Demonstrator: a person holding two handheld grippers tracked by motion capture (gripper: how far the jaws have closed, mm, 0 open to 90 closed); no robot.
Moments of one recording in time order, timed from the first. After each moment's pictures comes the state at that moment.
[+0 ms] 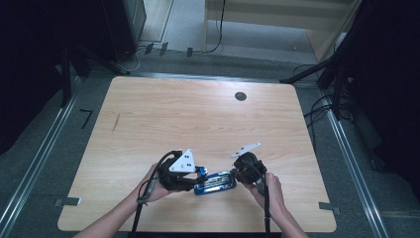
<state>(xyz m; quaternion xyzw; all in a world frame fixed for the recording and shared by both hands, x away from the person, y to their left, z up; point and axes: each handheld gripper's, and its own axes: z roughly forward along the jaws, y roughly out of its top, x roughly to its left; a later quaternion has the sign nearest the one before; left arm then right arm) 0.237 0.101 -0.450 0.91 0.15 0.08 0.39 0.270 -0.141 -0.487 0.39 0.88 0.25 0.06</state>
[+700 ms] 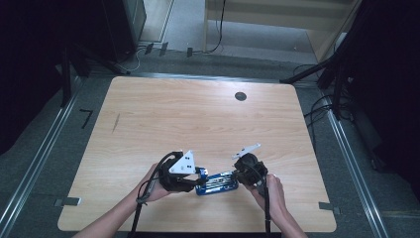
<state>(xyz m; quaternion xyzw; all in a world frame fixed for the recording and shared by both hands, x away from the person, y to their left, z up) 0.239 0.100 -0.450 0.91 0.12 0.07 0.39 0.265 -0.142 -0.485 0.40 0.89 0.22 0.07</state>
